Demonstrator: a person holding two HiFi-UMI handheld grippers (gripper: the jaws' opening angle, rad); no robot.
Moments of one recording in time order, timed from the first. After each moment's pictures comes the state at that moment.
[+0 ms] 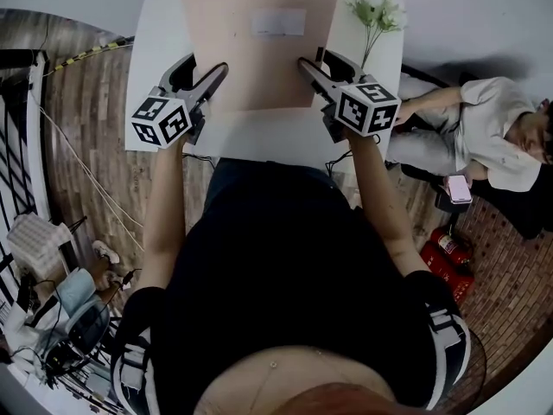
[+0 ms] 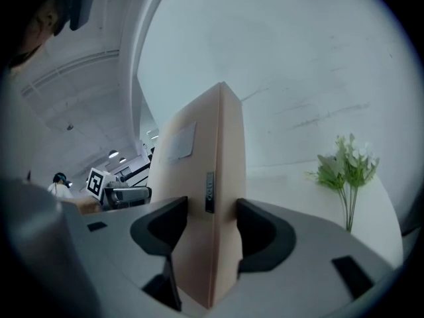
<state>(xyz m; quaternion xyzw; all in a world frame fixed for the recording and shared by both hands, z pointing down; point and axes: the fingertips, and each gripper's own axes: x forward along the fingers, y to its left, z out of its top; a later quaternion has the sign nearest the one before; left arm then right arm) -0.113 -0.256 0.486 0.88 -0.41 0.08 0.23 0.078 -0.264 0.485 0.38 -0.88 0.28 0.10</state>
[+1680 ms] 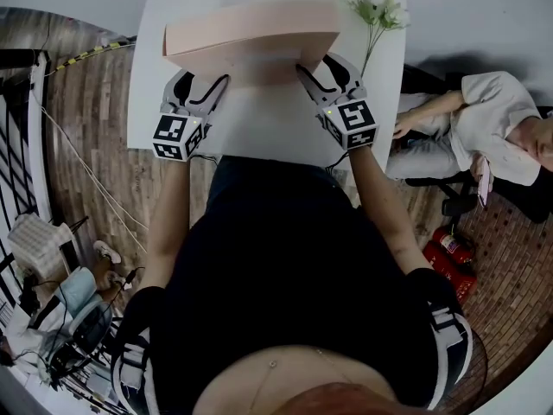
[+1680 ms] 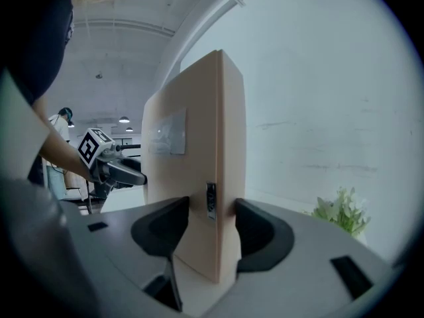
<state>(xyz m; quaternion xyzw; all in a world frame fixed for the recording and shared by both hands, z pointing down) -0.121 -0.234 0.506 0.88 -0.45 0.15 0.10 0.064 -0.250 0.491 0.39 -0.91 0.07 0.14</state>
